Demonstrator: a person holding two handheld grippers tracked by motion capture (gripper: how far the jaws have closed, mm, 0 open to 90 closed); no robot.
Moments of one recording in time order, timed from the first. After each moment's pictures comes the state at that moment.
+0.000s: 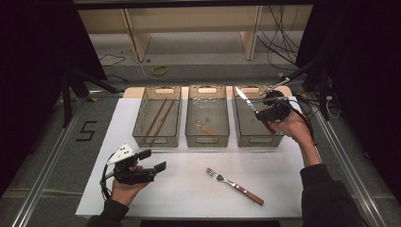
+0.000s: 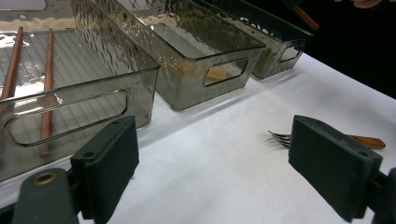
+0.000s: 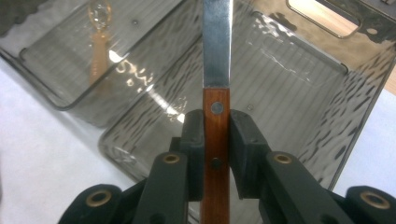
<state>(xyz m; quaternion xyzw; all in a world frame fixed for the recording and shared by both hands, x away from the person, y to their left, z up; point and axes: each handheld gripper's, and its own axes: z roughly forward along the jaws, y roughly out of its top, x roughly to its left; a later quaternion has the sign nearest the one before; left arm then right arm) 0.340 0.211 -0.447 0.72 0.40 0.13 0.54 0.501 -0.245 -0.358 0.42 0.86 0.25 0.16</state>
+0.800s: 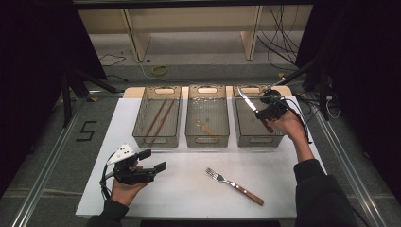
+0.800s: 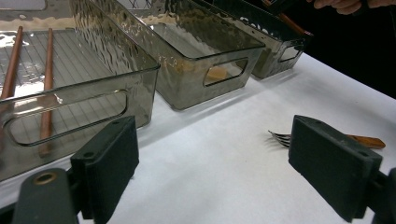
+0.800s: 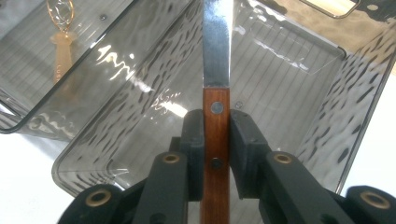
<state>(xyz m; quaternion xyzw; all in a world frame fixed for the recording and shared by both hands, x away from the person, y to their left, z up) 0.340 0.211 -0.447 0.72 0.40 0.13 0.54 0.523 -0.245 -0.376 0.45 0.85 0.23 0.15</state>
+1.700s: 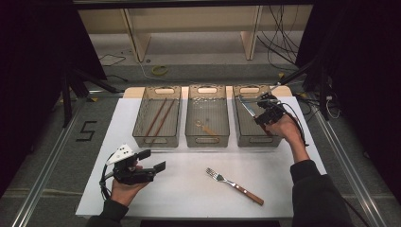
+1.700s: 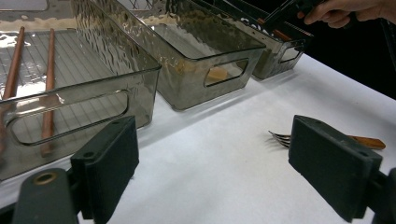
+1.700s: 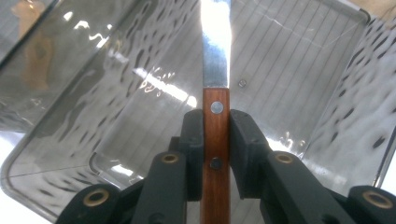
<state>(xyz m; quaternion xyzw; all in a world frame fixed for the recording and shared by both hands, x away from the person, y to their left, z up) 0.339 0.212 -0.447 0.72 0.40 0.13 0.54 0.531 -0.244 -0.402 0.47 0.85 0.19 0.13</state>
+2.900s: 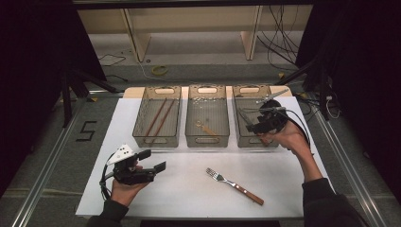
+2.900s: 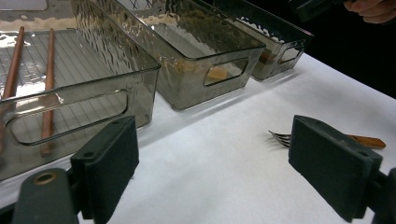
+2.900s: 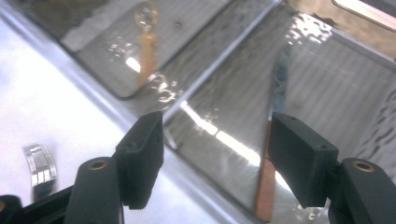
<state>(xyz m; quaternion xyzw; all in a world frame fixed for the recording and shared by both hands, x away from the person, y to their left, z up) 0.339 0.211 -0.447 0.72 0.40 0.13 0.54 0.468 -0.231 -0.367 0.40 0.86 0.29 0.13</state>
